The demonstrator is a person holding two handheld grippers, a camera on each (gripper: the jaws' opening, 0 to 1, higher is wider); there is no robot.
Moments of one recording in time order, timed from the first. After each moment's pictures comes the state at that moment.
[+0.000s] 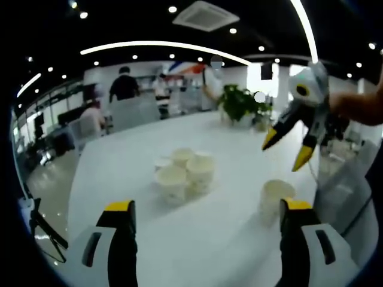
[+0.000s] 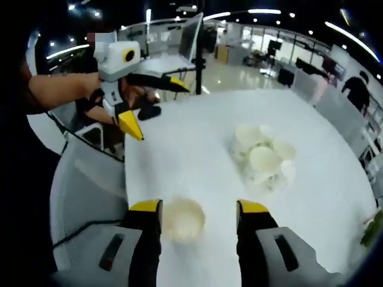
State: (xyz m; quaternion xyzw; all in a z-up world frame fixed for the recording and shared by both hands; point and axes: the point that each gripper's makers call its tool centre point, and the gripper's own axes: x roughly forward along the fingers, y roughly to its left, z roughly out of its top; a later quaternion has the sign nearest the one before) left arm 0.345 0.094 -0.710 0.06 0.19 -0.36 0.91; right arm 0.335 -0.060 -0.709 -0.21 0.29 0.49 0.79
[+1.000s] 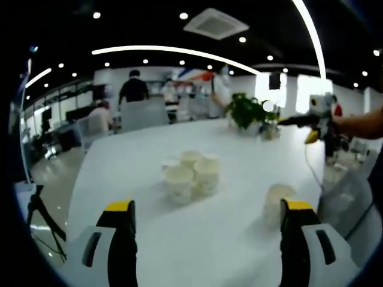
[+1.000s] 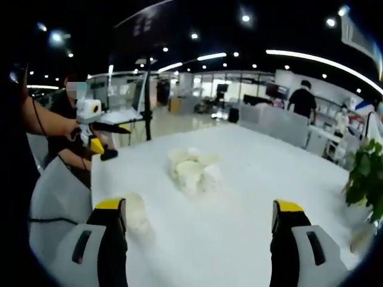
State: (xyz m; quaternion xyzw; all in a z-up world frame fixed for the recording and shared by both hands) left arm 0.345 0.107 -0.717 0.04 0.18 -0.33 0.93; right arm 0.362 -0.199 -0.700 -0.10 0.18 0.38 0.90
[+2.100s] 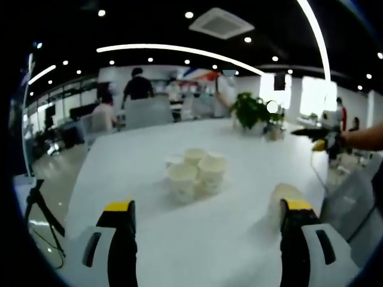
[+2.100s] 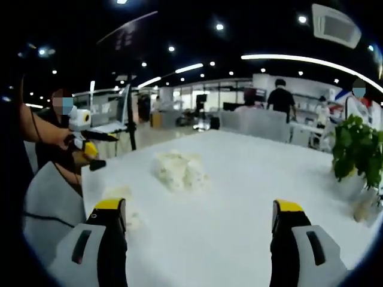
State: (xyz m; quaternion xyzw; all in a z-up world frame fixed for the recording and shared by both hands) left arm 0.349 0.106 -0.721 0.03 0.17 -0.31 0.93; right arm 0.349 -0.224 -0.714 -0.05 0.14 0.34 0.93
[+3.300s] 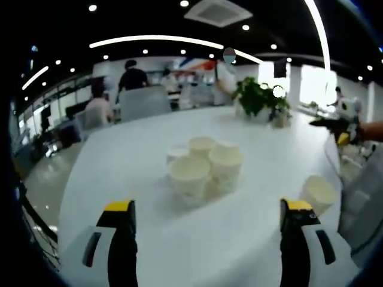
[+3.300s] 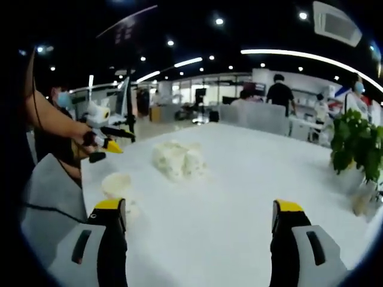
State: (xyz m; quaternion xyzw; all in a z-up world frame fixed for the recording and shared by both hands) left arm 0.415 0.094 -0.760 0.06 0.20 -0.32 0.92; right arm 0.339 -0.233 -0.732 -0.06 0.16 0.33 0.93
